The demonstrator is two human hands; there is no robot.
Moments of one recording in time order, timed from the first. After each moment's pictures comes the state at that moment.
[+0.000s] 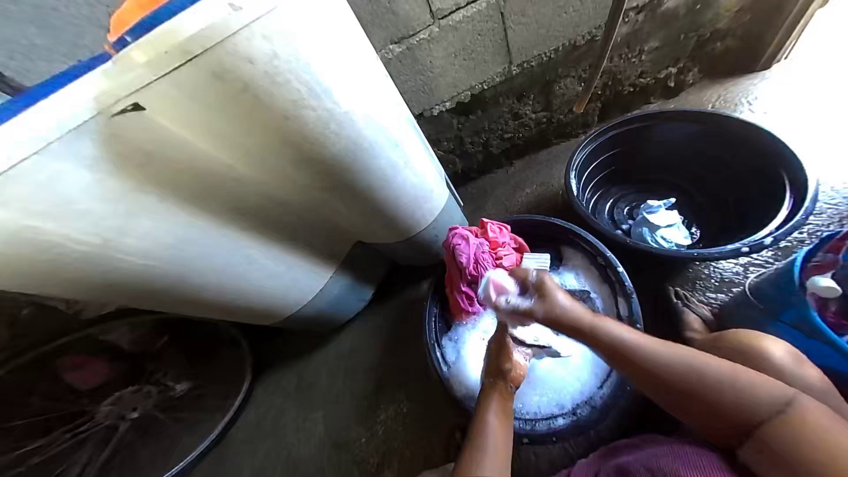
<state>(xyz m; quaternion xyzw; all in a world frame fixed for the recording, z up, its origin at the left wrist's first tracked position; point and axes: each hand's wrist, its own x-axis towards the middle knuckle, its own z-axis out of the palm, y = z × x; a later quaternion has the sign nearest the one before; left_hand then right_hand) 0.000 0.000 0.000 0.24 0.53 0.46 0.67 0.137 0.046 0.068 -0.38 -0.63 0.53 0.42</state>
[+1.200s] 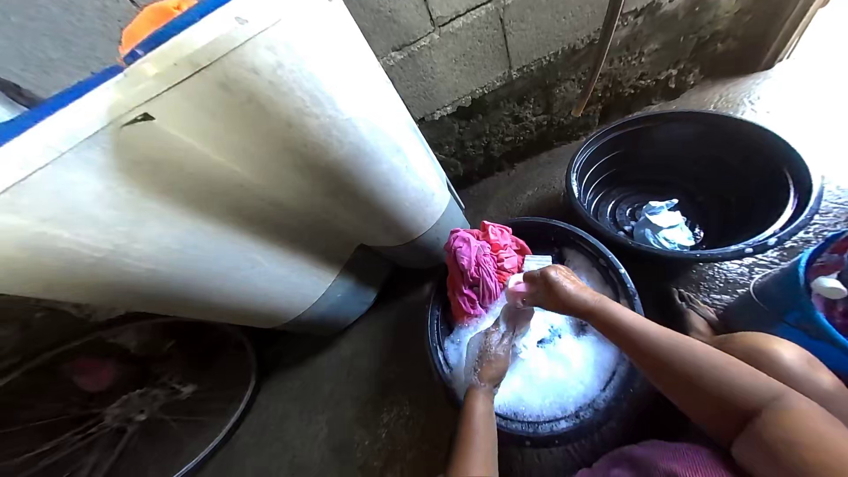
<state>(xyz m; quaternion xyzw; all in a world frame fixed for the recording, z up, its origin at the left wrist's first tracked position) -0.035 0.013 0.022 0.66 0.65 0.15 0.34 0.169 0.076 0.046 -0.47 -0.78 0.35 0.22</state>
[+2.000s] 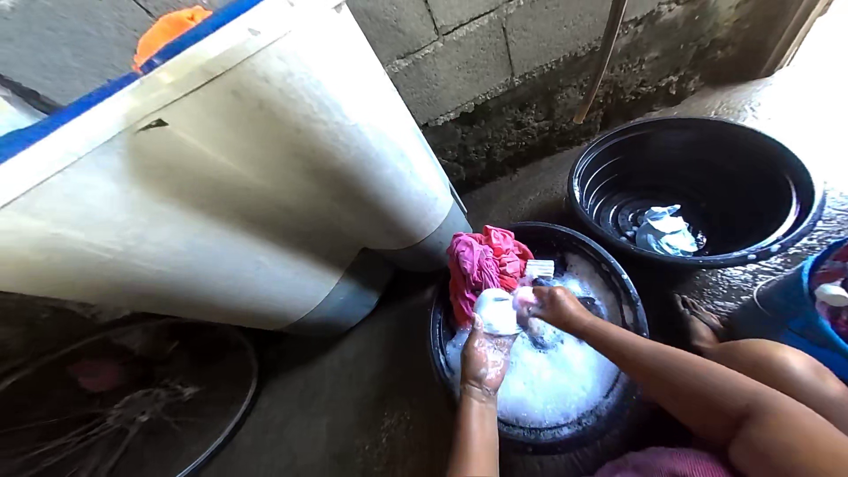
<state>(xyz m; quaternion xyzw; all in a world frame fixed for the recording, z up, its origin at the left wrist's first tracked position) -0.031 0.018 0.017 0.20 0.38 0.58 0.69 0.158 0.069 -0.014 -0.55 -0.67 0.42 0.25</state>
